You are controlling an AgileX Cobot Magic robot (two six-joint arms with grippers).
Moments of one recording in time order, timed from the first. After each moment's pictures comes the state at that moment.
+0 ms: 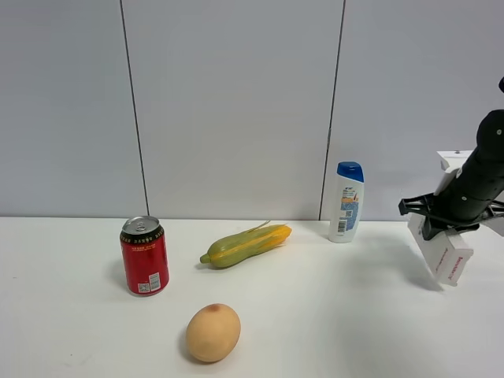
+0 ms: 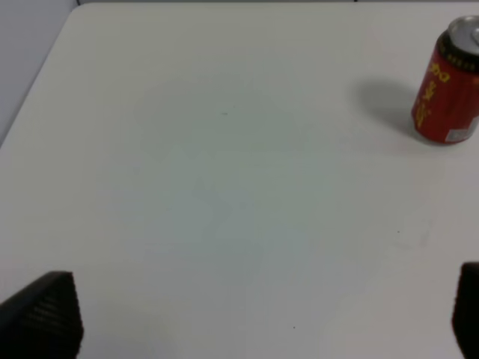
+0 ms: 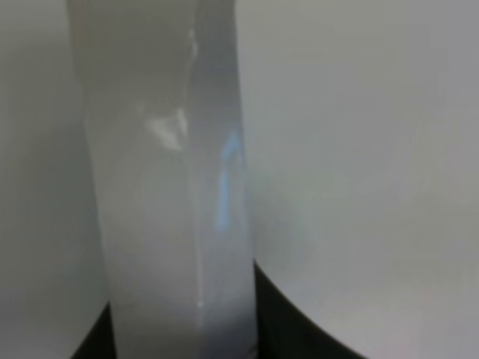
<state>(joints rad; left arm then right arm) 0.09 -0.01 -0.51 -0.01 1.05 0.04 -0.03 2.00 -1.29 -0.09 0.35 0.18</state>
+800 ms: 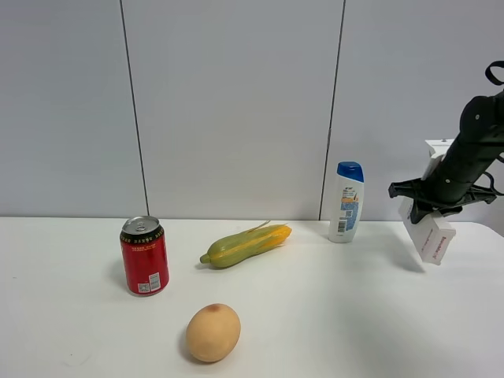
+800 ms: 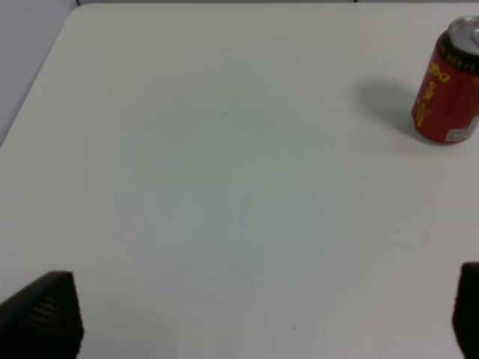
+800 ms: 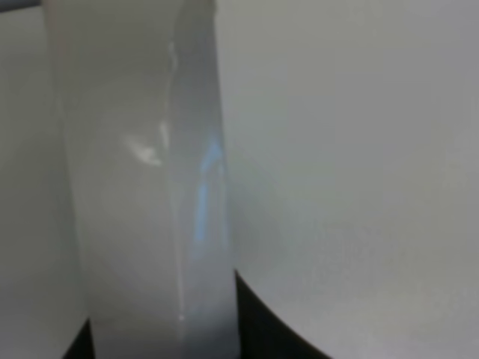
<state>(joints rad) 0.09 -0.01 -0.51 -0.01 1.05 0.04 -0.03 2.13 -1.54 0.00 0.49 0.09</state>
